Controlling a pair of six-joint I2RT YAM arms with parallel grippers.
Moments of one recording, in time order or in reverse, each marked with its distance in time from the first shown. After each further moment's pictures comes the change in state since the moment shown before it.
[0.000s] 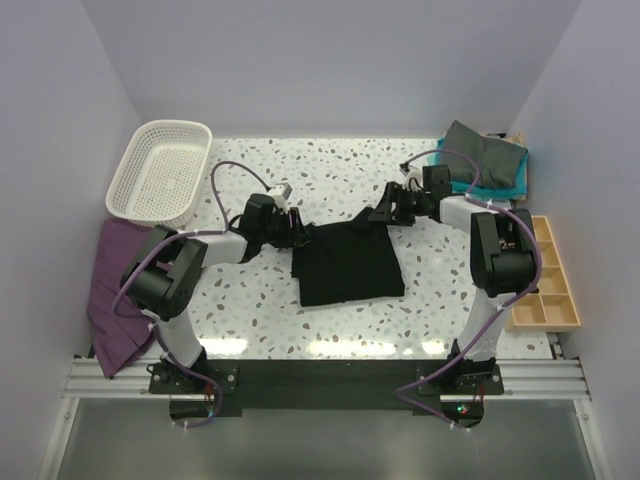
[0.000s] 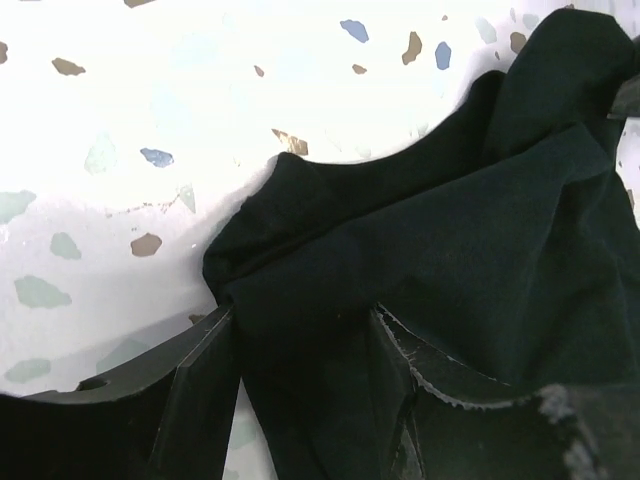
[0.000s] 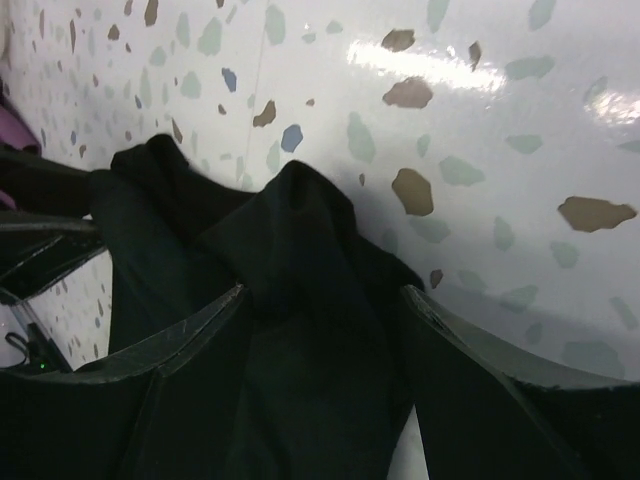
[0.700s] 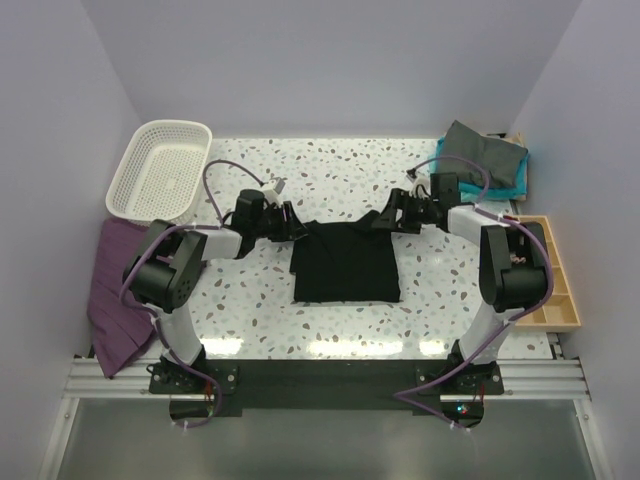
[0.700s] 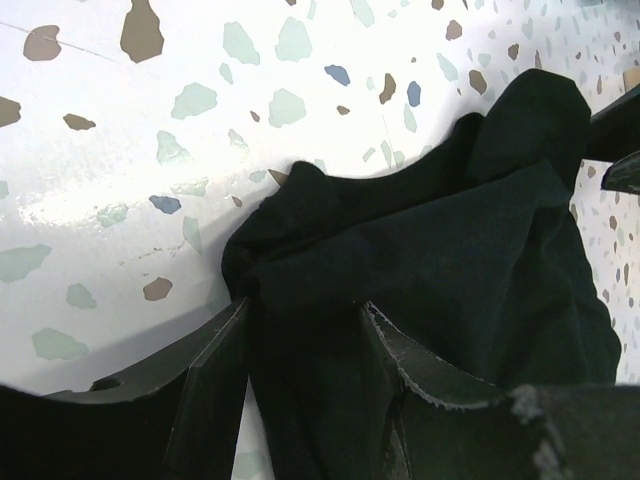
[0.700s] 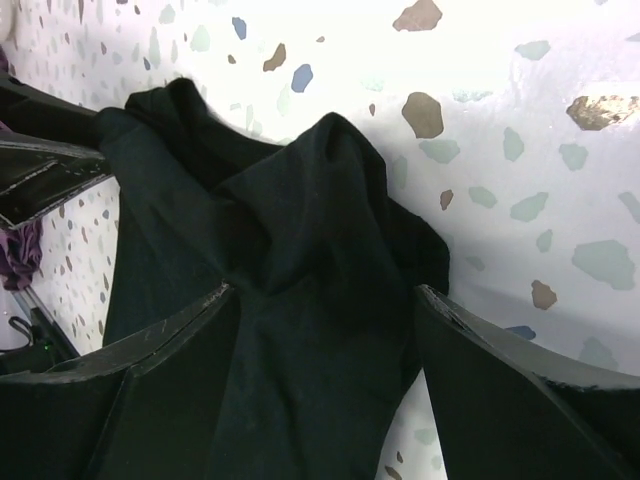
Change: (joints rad) left arm 0.076 0.055 0.014 0.105 0.150 -0.031; right arm -0.016 -0.123 -0.133 -0.003 -0.015 -0.008
